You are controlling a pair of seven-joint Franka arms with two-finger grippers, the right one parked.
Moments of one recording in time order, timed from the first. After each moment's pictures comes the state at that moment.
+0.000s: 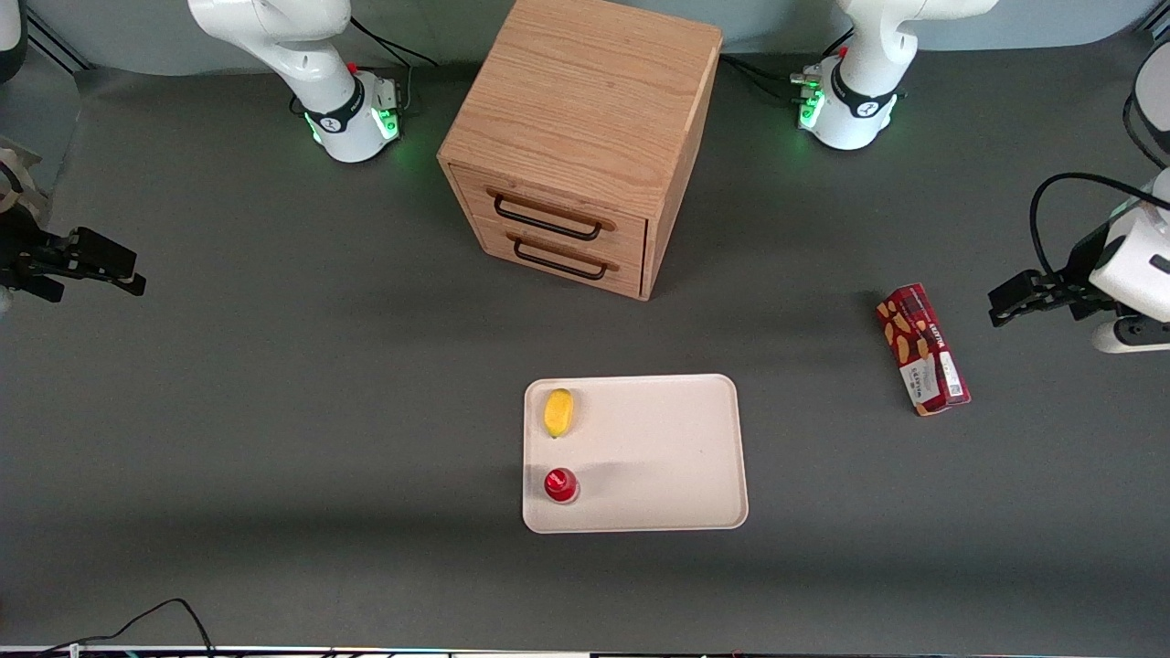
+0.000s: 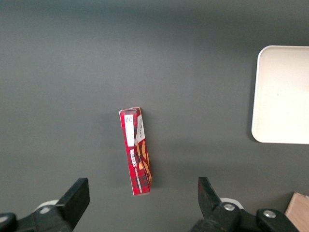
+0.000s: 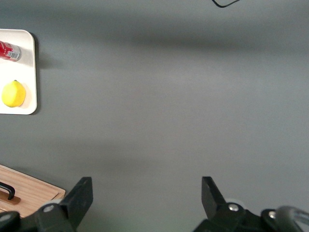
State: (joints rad) arm -0.07 0.05 0.05 -1.66 0.02 1.75 -0.09
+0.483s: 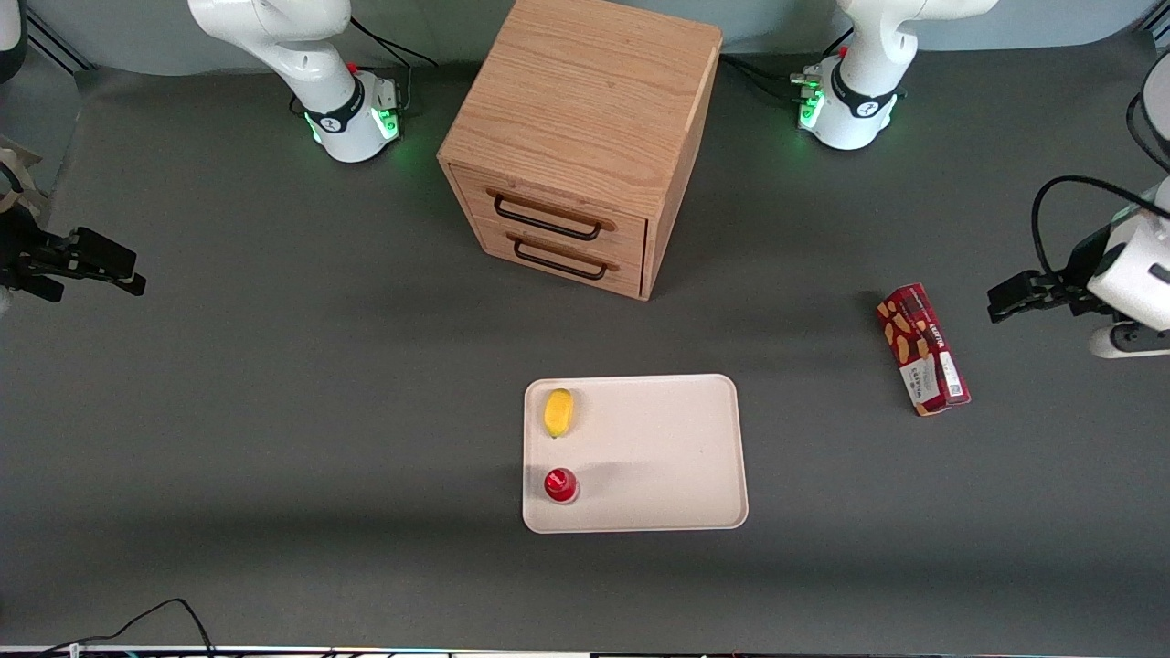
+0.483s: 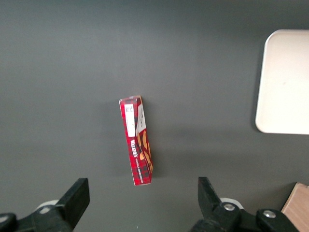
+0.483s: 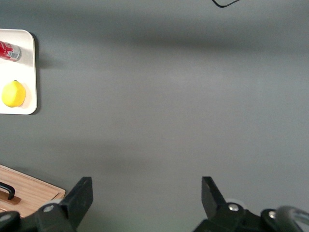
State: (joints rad) arm -0.07 0.11 0.05 -1.65 0.02 1.71 -0.09
